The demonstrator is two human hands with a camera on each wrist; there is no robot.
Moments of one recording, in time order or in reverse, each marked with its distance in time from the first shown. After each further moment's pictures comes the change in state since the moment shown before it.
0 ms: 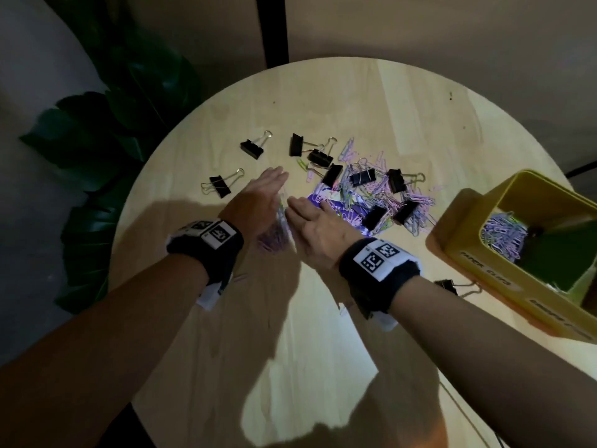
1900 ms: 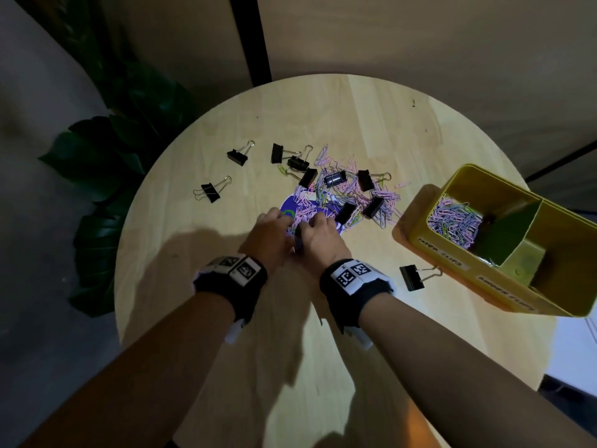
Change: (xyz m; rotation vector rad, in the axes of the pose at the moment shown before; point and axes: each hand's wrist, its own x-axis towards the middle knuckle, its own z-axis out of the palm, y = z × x) left_hand -0.040 0.082 0.028 0.011 -0.122 -0.241; right_hand -0.046 -0.010 0.000 0.245 0.077 0.371
